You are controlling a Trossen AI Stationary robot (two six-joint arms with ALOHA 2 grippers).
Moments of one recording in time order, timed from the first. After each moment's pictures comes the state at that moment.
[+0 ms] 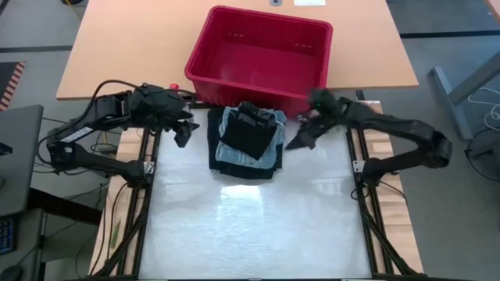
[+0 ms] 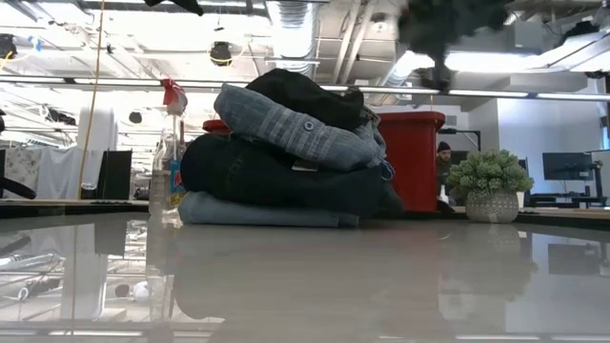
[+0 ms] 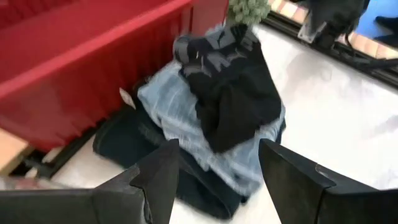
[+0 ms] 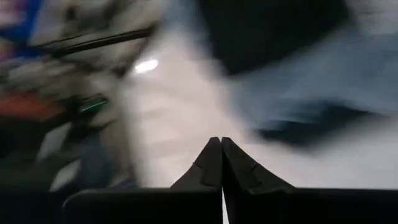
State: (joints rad) left arm 0.27 1.13 1.55 -1.08 -0.17 -0.28; right arm -0.49 1.20 1.08 -0.64 -0.67 0.46
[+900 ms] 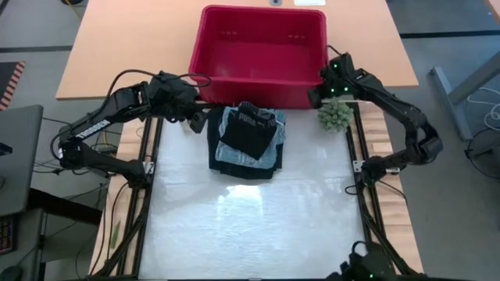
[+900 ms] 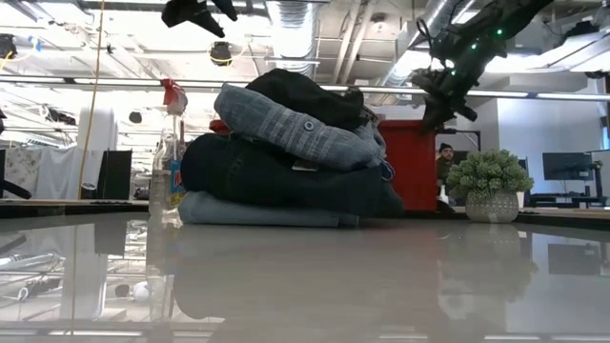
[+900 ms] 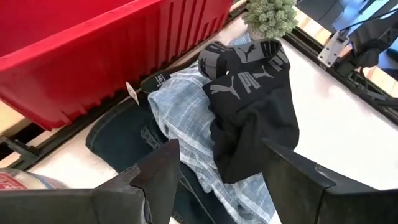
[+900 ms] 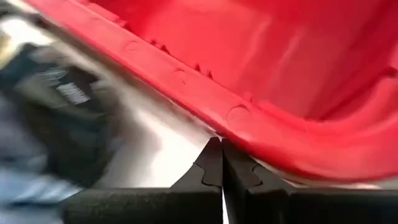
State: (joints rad) left arm 0.40 1.23 1.55 -0.99 -0.10 -0.38; right arm -1.04 1.38 1.17 -0.59 -0.15 0.08
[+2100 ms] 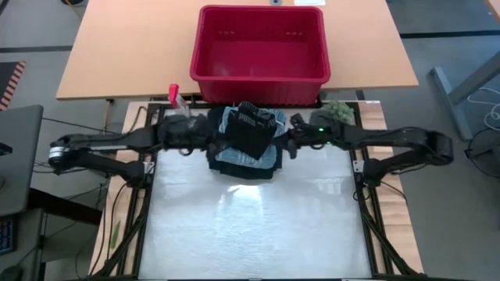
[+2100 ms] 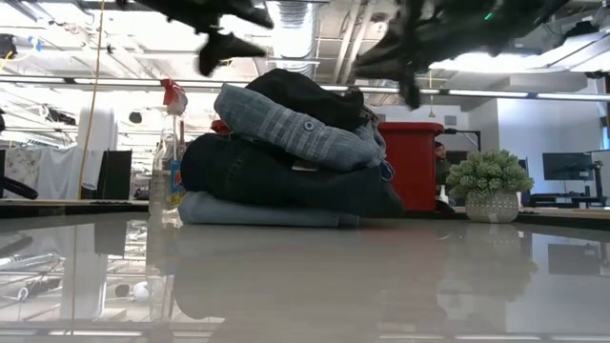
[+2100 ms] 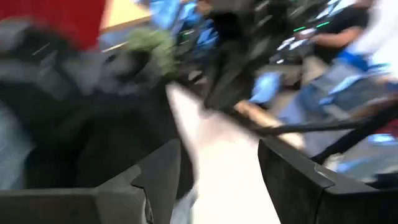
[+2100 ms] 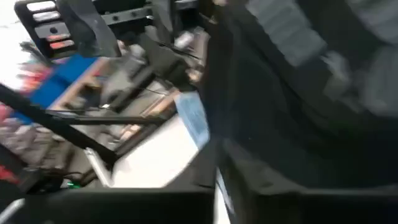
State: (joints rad) left arm 0.23 1.12 0.85 0.05 0.07 -0.50; right arm -0.29 1.25 0.76 0.24 -0.25 0.60
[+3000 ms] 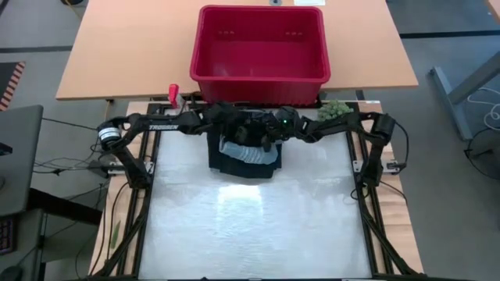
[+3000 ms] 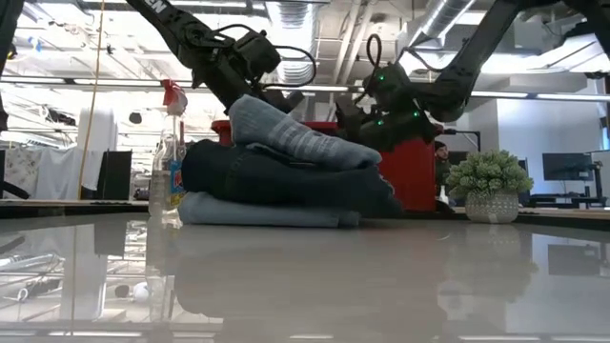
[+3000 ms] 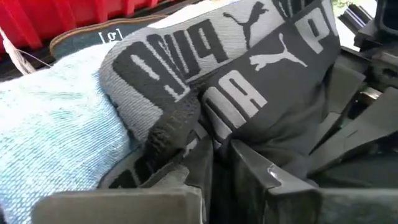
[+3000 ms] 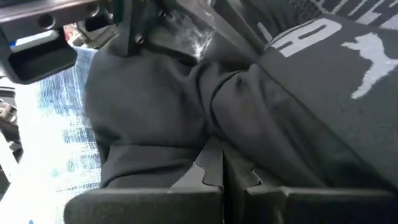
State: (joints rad) left arm 0.48 1.70 1.05 -0.14 -0.02 -0.47; right arm -0.44 1.88 0.86 0.53 -0.39 0.35
